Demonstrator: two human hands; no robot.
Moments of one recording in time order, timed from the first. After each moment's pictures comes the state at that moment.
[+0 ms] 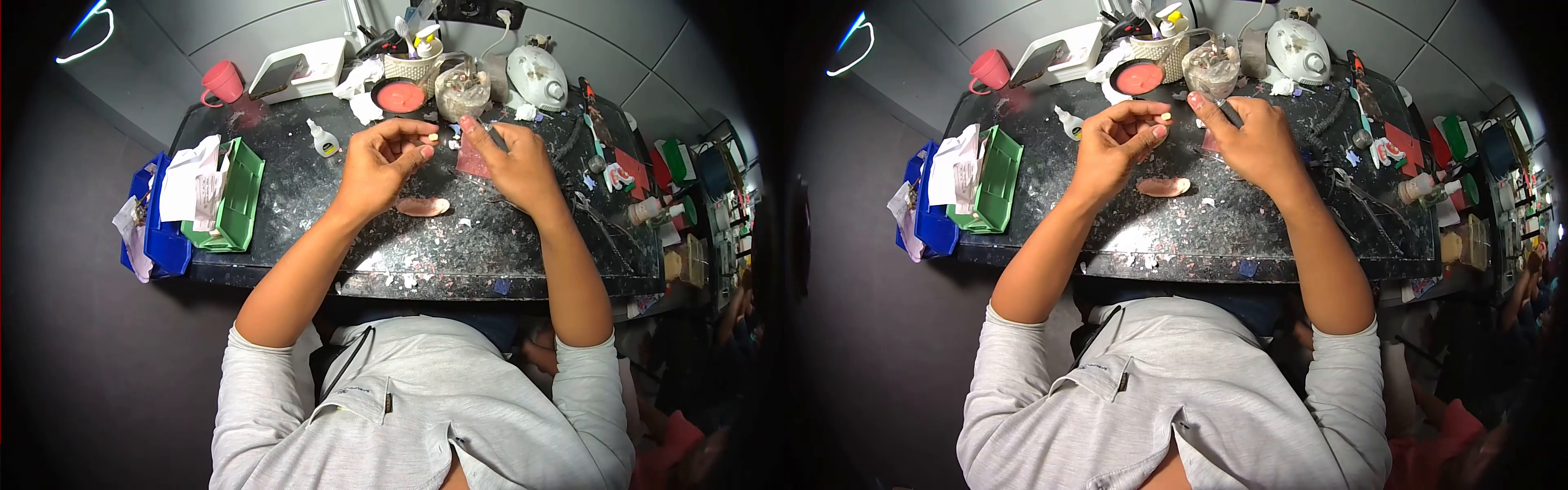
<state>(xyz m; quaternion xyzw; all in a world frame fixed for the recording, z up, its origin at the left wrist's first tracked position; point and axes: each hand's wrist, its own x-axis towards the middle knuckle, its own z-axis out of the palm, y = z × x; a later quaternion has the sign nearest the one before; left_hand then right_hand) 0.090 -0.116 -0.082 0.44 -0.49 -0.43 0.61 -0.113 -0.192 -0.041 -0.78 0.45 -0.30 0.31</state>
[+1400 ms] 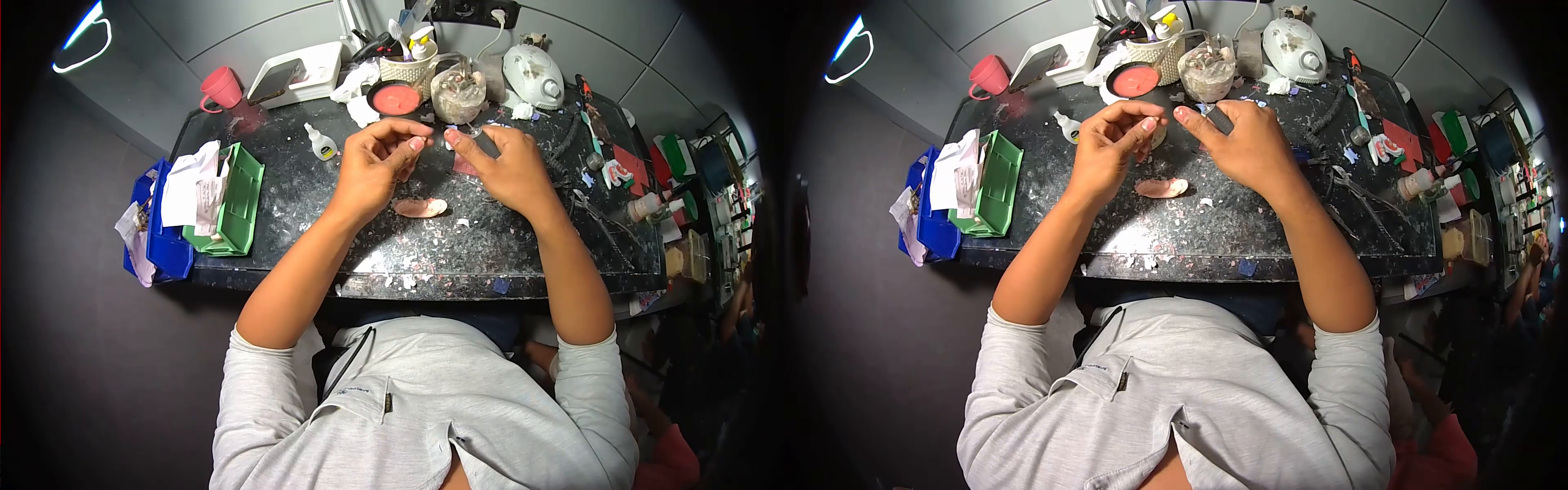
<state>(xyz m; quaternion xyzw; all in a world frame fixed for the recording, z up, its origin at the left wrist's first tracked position) 0.093 -0.119 -0.084 0.43 -0.48 -0.44 0.63 -0.112 -0.184 -0.037 -0.80 0.42 -0.29 0.30</state>
